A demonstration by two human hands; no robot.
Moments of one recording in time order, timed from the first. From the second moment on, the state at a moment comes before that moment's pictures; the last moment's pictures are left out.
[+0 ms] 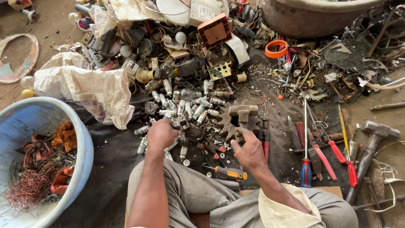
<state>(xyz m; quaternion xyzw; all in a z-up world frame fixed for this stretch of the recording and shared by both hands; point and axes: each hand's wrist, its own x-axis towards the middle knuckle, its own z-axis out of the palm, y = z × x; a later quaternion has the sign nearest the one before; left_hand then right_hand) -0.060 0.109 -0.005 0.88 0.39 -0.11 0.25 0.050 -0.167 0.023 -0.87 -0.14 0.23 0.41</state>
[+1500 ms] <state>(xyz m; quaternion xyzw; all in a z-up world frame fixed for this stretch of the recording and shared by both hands) -0.034 0.018 0.004 0.56 0.19 -0.16 0.79 0.063 -0.177 -0.010 -0.65 -0.01 0.36 0.67</state>
